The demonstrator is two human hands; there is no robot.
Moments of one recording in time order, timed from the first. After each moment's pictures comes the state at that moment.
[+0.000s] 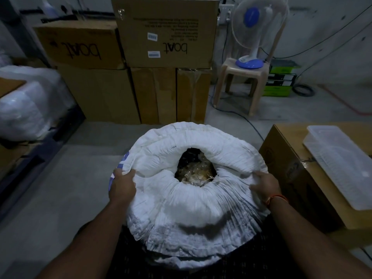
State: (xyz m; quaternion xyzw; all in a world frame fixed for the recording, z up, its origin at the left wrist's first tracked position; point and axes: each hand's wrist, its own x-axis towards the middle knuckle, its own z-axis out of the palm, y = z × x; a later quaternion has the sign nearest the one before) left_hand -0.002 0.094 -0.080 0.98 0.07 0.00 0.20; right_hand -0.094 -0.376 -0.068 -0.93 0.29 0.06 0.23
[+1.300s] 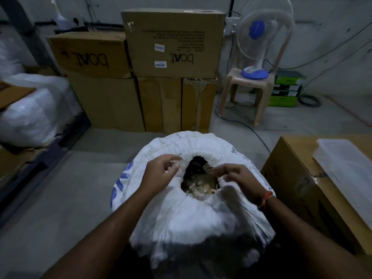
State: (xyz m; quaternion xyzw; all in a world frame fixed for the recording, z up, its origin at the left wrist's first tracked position) left_hand 0.003 0.001 0.018 0.86 -0.18 0.06 0.47; right_hand -0.064 -0.279 0.026 -0.81 -0.04 0.01 0.59
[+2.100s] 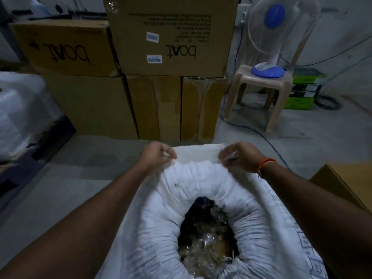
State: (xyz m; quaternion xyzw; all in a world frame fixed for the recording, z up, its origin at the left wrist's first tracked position) left_hand 0.253 -0.039 -0.024 0.91 -0.10 -0.08 0.40; right_hand 0.207 -0.350 -0.018 -0.96 -0.03 0.05 0.27
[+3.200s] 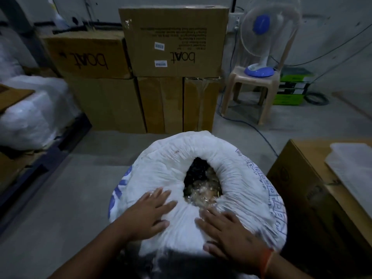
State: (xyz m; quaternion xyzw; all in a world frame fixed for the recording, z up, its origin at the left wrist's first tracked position) left_hand -0.015 0.069 -0.041 0.91 -0.38 -0.16 -0.01; right_hand -0.129 -0.239 -0.051 -0.96 -0.27 -0.03 0.01
